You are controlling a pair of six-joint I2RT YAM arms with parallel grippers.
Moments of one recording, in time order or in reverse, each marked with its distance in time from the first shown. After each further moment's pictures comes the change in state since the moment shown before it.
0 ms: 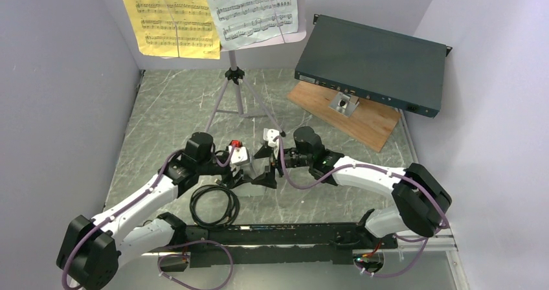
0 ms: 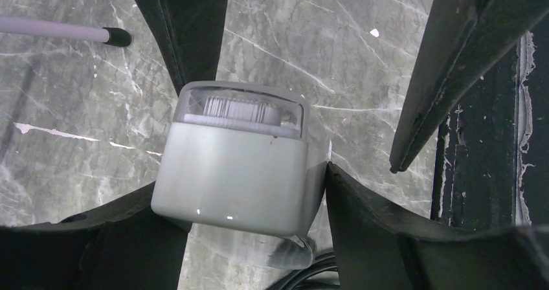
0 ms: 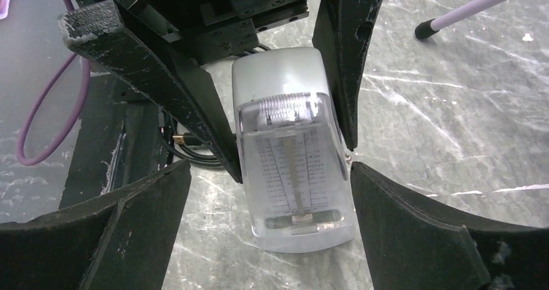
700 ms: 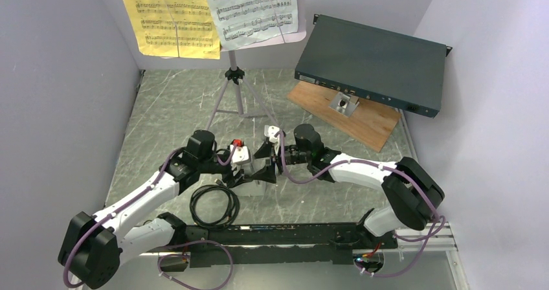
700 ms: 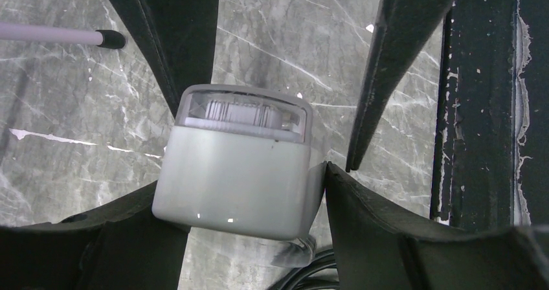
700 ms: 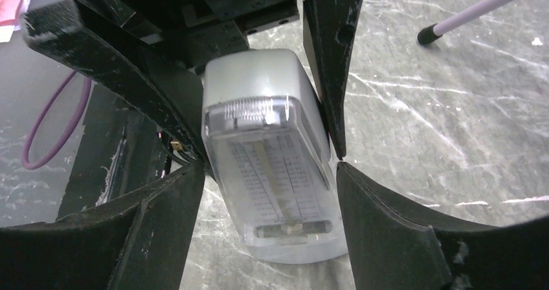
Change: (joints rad) left arm 0.000 0.036 0.038 -0.044 0.019 0.041; right arm -0.044 0.072 0.000 0.093 -0.082 0.036
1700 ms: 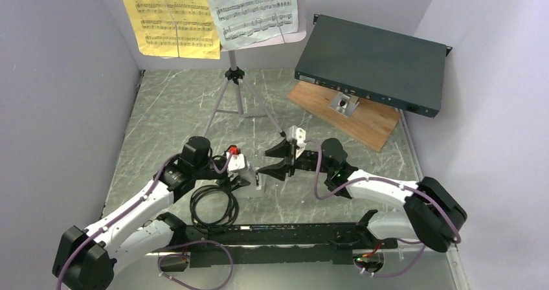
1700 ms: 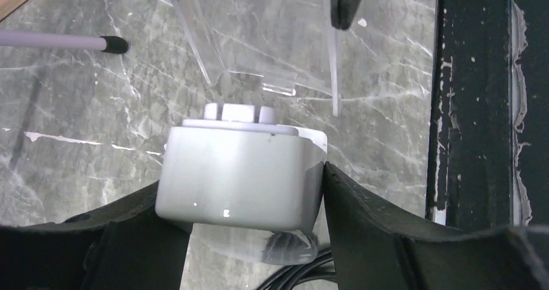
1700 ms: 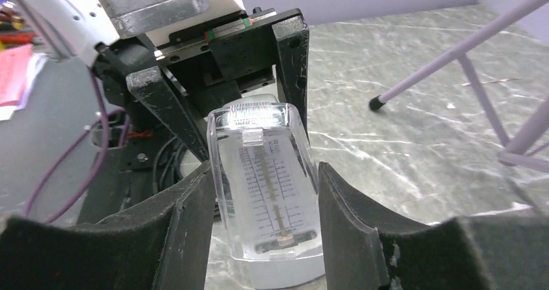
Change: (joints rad) left arm -0.016 -0.116 -0.048 -0.020 0.000 0.027; right arm -0.016 -0.192 -0.244 0.438 0.083 0.225
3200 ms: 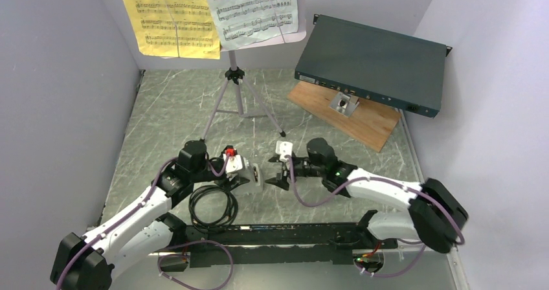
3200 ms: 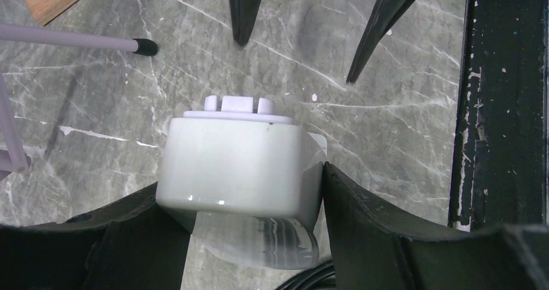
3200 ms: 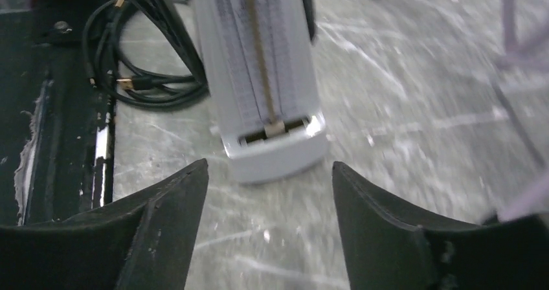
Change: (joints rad) left arm 0.008 -0.058 -0.074 0.104 -0.065 -0.033; right arm 0.037 -0.106 0.023 -0.552 0.199 -0.389
